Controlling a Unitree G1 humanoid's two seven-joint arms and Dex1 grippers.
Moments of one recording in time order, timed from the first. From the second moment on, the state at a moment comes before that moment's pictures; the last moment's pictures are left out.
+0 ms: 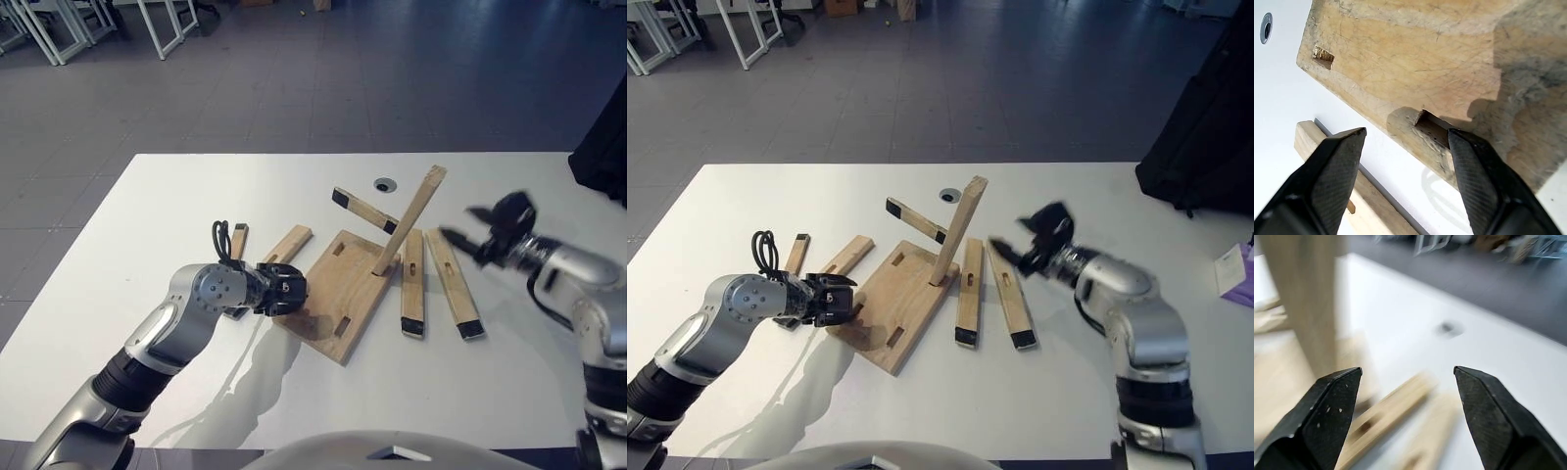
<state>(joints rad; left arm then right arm) -0.21 0.77 -0.40 -0.33 0.34 0.35 -1.04 -0.27 -0.55 -0.18 -0.36 0.36 0.77 0.51</state>
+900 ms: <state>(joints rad) -0.21 0.73 -0.39 -0.35 0.31 0.46 -1.01 -0.69 -0.17 -0.32 -0.46 0.51 0.83 -0.04</state>
